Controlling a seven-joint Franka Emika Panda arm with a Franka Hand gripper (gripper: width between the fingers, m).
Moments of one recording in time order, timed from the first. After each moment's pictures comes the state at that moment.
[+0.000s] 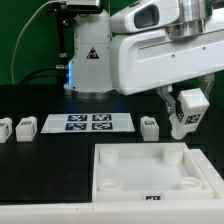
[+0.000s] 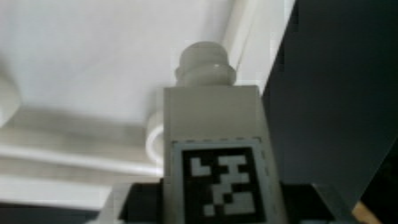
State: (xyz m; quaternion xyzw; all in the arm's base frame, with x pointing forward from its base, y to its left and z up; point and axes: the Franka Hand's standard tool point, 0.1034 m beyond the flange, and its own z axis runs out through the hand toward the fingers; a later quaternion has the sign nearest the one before) arm 0.589 0.110 0.122 -0.98 -0.12 -0.11 0.07
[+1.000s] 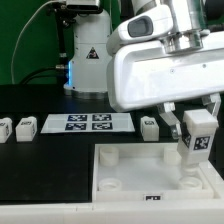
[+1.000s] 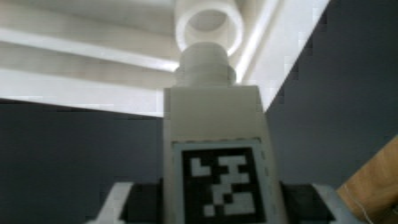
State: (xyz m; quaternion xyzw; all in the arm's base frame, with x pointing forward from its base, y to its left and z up) arm 0.629 0.114 0.101 -0.97 -0.11 -0.22 0.06
